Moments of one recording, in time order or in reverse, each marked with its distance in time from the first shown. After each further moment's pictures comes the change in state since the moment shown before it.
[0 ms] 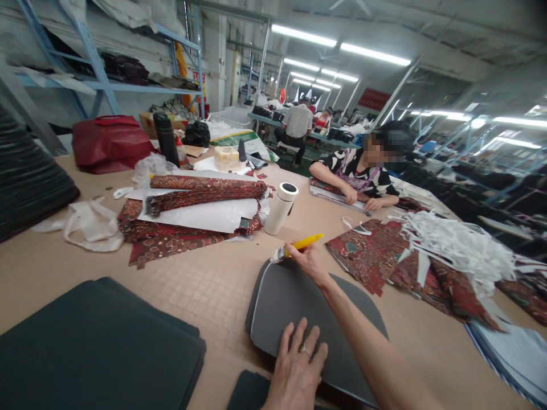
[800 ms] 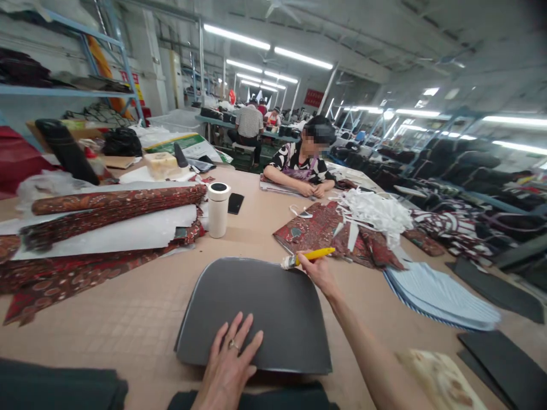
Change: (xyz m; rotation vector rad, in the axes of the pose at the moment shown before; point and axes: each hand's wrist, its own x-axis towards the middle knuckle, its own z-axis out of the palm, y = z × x) left_hand 0.006 -0.019 0.028 0.382 0.395 0.143; right_hand -0.071 0.055 -0.171 -0.124 0.410 0.086
